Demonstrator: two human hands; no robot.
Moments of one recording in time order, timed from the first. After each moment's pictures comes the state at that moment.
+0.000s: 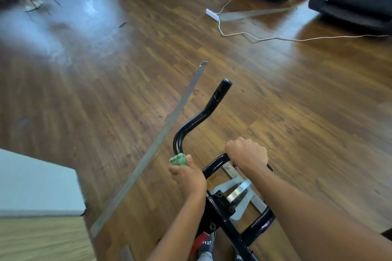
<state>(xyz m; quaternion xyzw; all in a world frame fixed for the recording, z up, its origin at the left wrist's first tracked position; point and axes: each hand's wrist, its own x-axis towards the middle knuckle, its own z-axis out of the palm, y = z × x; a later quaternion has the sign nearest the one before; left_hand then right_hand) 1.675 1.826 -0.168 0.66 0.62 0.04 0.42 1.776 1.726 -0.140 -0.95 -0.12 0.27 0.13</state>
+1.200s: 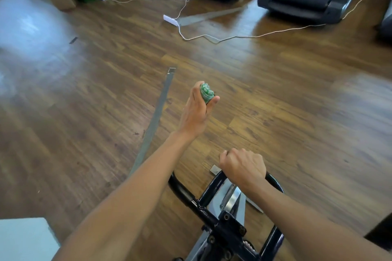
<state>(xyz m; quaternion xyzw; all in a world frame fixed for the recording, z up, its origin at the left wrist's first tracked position) 1.858 1.888 -0.124 0.92 -0.02 0.13 0.37 1.768 1.734 -0.149 -0.98 -0.11 0.14 0.10</state>
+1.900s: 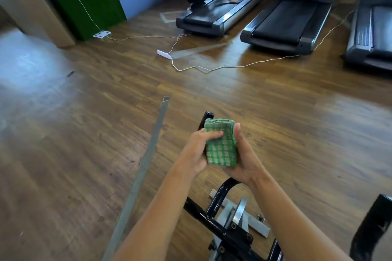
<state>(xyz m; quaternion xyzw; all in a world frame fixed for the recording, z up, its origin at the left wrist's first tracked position) 1.774 1.875 -0.049 0.51 0.14 -0.19 0.82 1.776 1.747 -0.084 -0.35 0.03 0.28 0.89</state>
